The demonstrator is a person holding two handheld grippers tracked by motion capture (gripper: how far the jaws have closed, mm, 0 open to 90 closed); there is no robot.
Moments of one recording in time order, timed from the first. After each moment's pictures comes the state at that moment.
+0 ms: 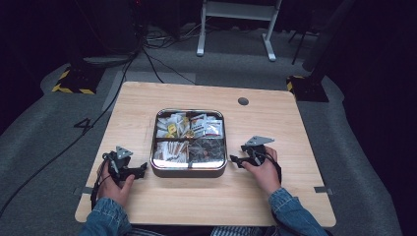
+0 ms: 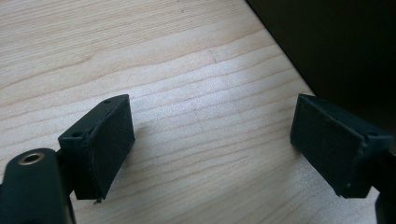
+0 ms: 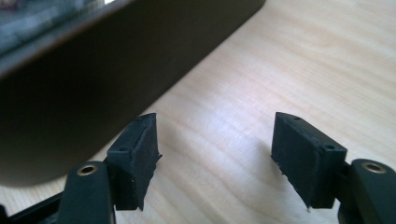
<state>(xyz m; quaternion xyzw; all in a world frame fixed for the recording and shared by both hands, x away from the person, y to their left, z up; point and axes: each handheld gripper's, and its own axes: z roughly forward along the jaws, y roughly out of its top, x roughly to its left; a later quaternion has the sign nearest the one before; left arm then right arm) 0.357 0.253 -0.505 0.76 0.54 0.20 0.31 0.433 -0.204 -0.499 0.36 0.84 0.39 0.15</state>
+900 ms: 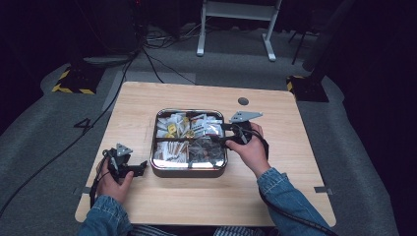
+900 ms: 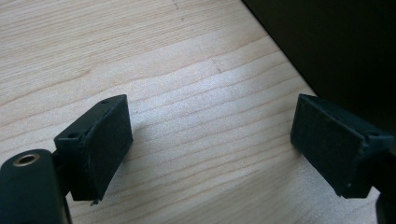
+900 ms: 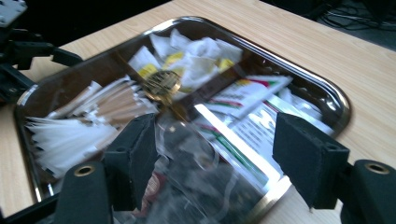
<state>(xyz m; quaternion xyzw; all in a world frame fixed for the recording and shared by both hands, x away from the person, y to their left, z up) 0.366 0.258 -0.505 0.77 0.52 0.20 0.31 0.454 -0.137 -0.410 0.29 0.83 0.46 0.11</state>
